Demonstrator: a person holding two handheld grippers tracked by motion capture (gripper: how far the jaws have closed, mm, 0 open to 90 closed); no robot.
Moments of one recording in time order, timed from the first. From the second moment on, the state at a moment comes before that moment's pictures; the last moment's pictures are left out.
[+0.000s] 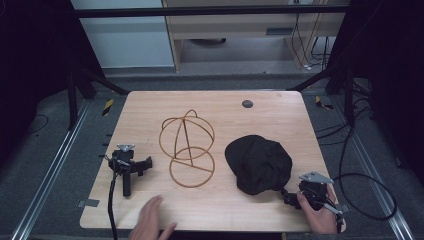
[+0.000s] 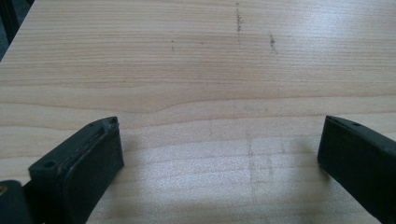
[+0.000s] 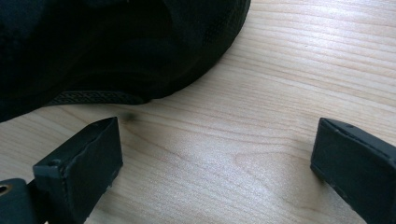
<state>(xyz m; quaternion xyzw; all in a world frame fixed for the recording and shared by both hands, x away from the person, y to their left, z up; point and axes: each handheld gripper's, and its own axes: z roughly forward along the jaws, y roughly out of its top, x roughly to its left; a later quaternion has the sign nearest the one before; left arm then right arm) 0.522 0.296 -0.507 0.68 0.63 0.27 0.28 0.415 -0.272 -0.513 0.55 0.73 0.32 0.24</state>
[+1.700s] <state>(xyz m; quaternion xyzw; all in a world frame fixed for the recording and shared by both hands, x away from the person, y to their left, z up) 0.520 0.293 -0.507 0.67 0.63 0.27 0.28 0.469 -0.217 -0.410 0.46 0.81 0.34 0.12</state>
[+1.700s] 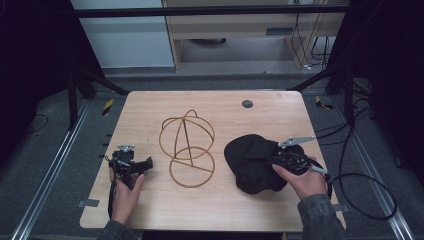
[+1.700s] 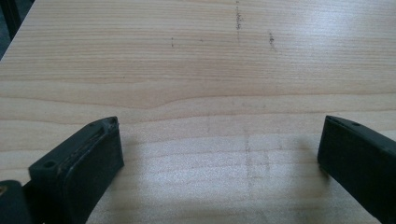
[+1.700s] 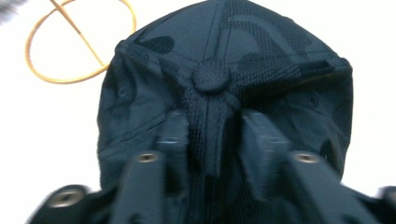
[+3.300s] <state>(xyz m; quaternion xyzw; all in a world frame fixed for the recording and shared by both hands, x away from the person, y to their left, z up) 0.516 0.295 -0.508 0.69 0.62 0.27 0.28 0.500 -0.217 -0.245 0.48 0.72 0.49 0.14</state>
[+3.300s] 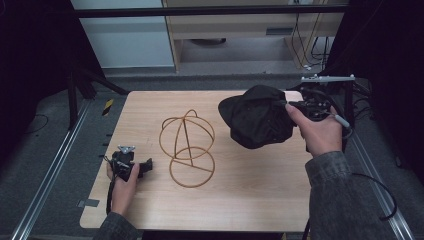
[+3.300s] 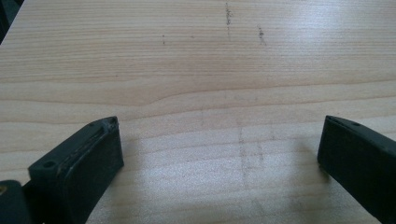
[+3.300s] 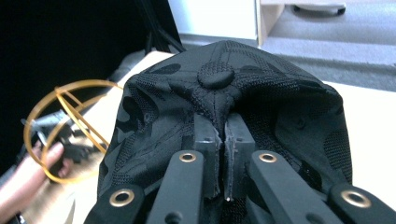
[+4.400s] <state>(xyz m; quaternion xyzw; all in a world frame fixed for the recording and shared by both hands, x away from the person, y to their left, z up) 0.515 0.294 -0.507 0.68 0.62 0.27 0.28 0.524 -0.124 -0.189 0.41 0.72 0.55 0.11</state>
